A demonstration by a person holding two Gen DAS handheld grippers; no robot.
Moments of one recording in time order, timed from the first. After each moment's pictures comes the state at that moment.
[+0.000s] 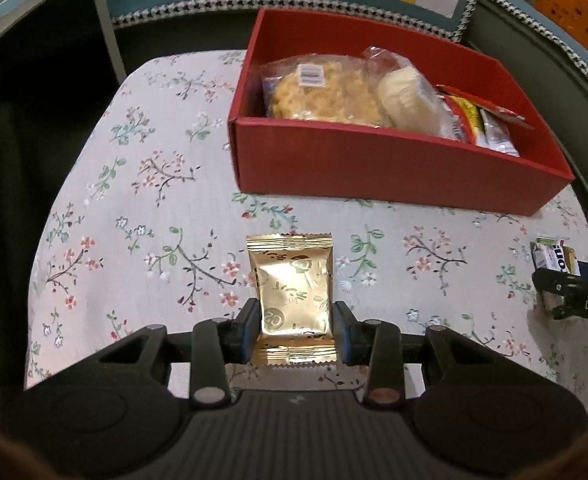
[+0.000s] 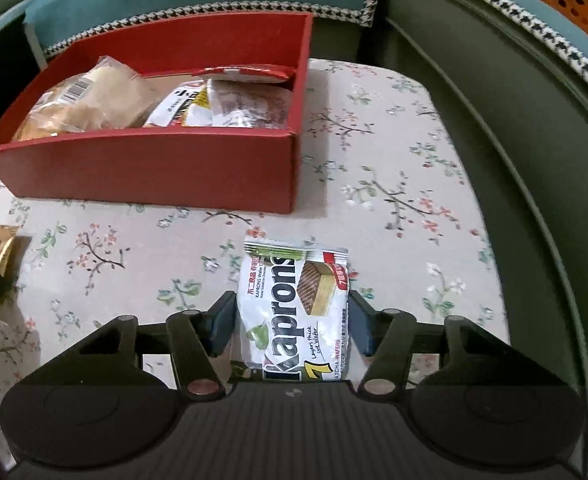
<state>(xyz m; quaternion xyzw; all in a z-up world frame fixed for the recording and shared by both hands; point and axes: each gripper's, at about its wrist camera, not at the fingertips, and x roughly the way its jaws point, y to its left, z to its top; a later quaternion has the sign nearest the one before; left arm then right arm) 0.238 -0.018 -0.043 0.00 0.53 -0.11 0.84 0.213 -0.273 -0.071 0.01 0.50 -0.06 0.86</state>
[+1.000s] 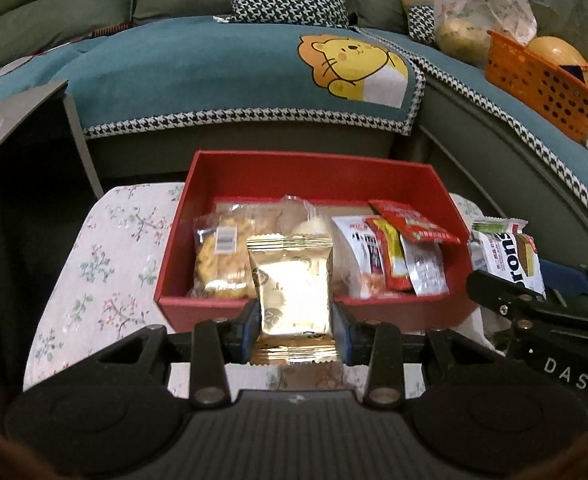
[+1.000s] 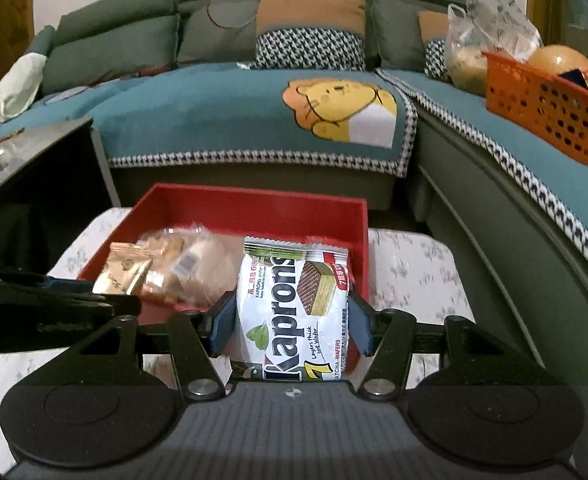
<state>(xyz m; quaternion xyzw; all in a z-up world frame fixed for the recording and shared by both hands) 0.262 -0.072 0.030 0.00 0.42 -0.14 0.90 0.219 -0.236 0.021 0.00 0.34 -0.01 0.94</state>
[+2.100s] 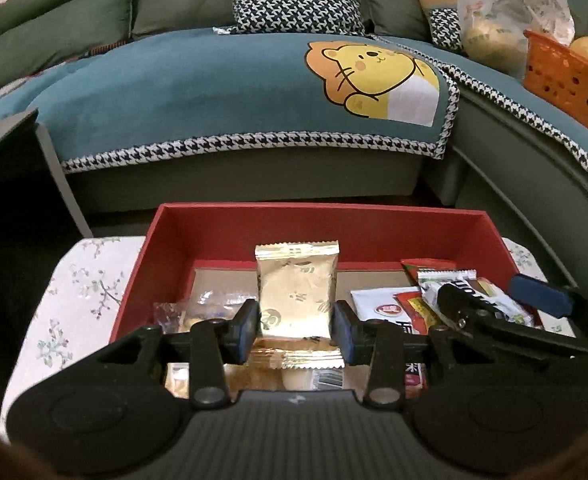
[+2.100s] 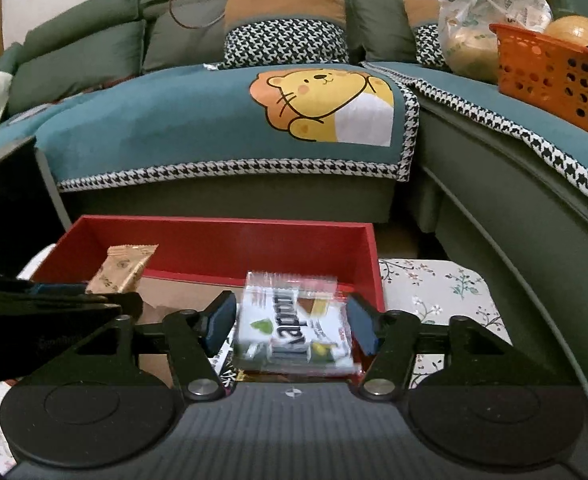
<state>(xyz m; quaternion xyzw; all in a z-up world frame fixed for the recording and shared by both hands) 0.354 -0.117 -0.007 0.02 0.39 -0.10 0.91 0.313 -0.252 -0.035 0.02 0.32 -0.04 0.94</state>
